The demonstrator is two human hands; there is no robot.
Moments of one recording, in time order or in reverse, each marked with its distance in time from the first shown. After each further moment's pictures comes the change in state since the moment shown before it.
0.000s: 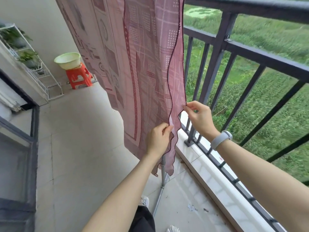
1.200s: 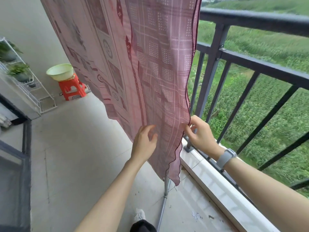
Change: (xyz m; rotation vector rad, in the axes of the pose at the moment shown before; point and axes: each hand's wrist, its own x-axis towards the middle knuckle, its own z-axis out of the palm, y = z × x) left_hand 0.030 -0.035 -0.053 0.089 -0.062 -0.002; right_hand -0.026 -0.006 0.012 -0.168 -0.075 -0.141
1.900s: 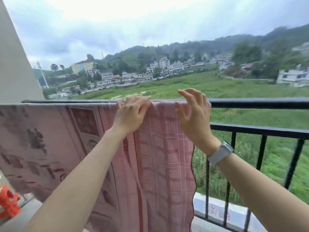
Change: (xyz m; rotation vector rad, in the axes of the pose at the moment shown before) left_hand 0.214 0.190 -0.190 0.228 0.015 1.030; right_hand 0.141 -0.222 -0.071 -0.539 0.921 -0.187
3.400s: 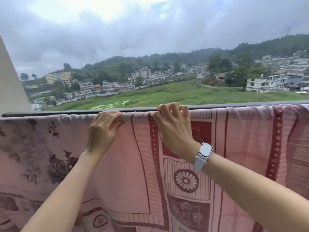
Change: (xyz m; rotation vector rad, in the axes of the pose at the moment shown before) left_hand -0.019 -0.477 -0.048 -0.046 0.396 0.174; right_hand 0.019 -0.203 0.394 -0.607 -0.089 -0.372
